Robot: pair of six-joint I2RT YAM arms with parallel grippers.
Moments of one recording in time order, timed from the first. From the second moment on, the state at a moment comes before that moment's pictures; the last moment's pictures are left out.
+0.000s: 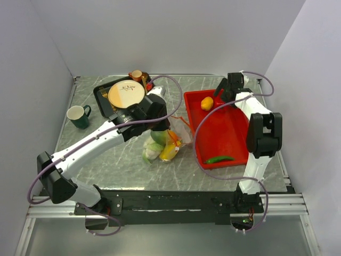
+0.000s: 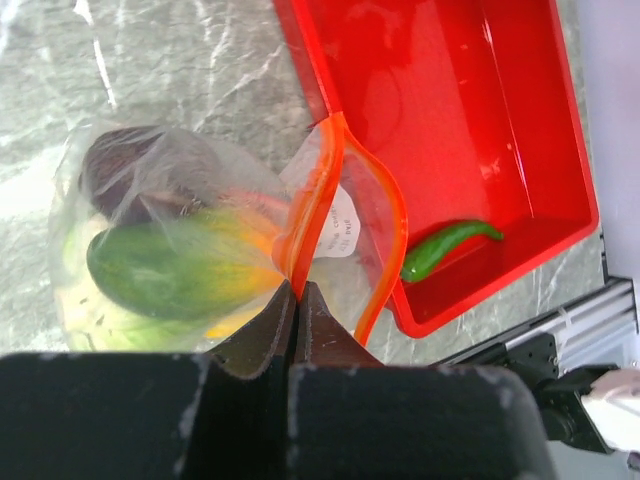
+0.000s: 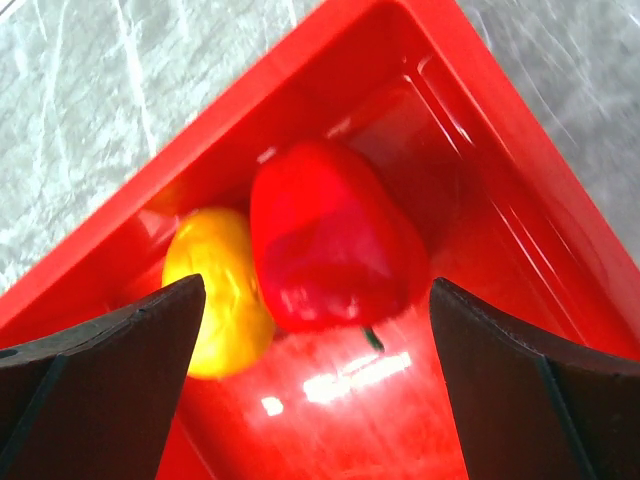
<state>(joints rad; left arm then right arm) -0.86 1.43 1.43 -0.67 -0.21 -0.71 0.04 1.96 1.51 -0.35 0.17 0.56</state>
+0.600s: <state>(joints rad) -0.86 1.45 1.46 -0.67 -0.13 -0.67 0.02 2.06 1.55 -0.35 0.13 0.53</state>
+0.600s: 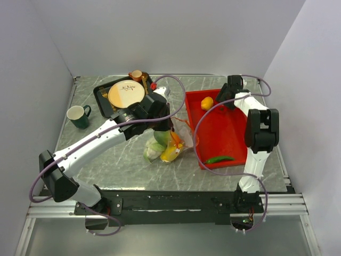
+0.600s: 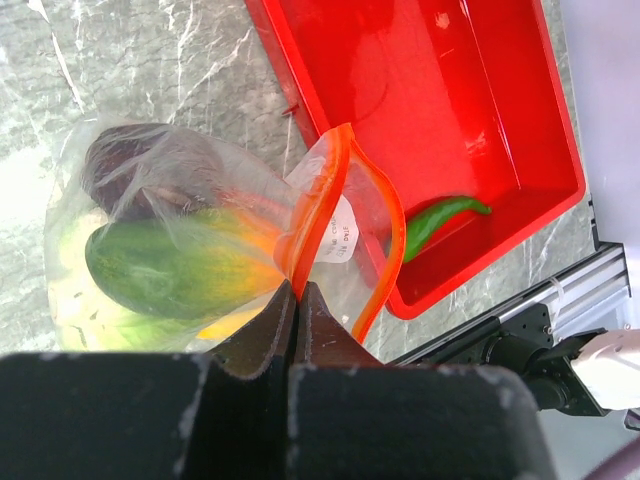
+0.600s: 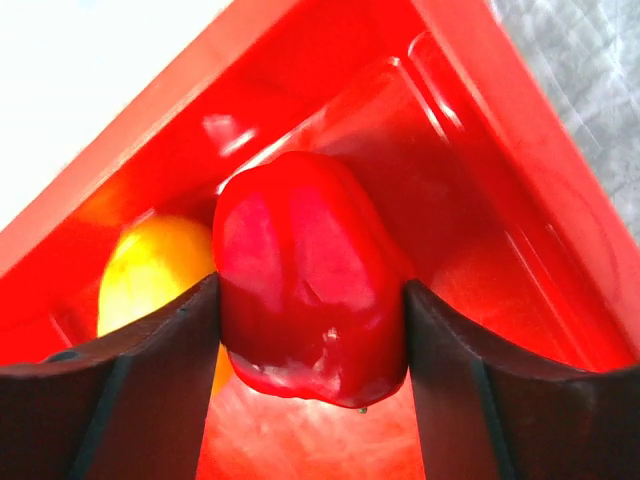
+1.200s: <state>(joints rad) -0.86 1.43 1.43 -0.66 -0.14 -0.70 0.02 1.45 1.01 -0.29 -0.05 0.53</state>
